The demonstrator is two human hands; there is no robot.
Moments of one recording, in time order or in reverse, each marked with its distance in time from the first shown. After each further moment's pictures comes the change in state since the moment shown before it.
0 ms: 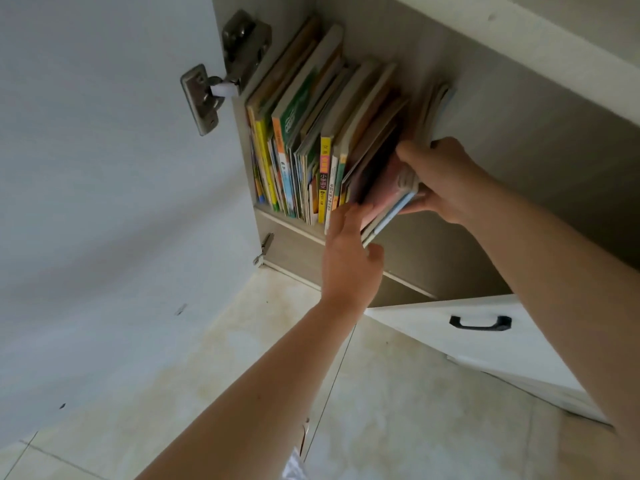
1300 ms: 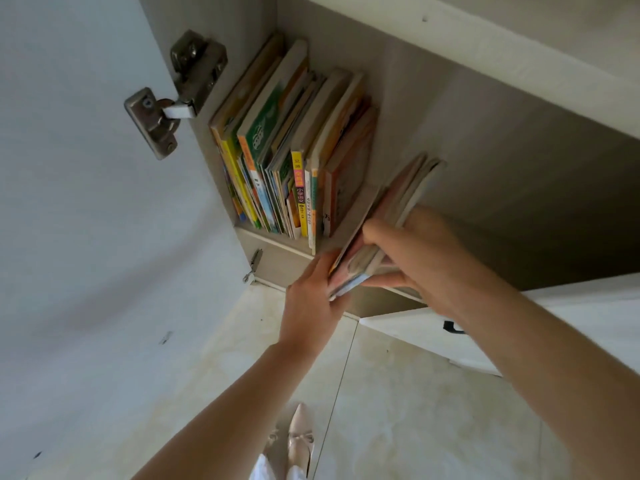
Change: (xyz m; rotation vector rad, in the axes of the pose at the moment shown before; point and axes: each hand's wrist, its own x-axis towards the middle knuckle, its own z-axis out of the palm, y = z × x) left_hand -0.018 -0.053 -0.007 0.179 -0.135 0.207; right_hand -0.071 0.042 0.007 0.079 -0.126 0.034
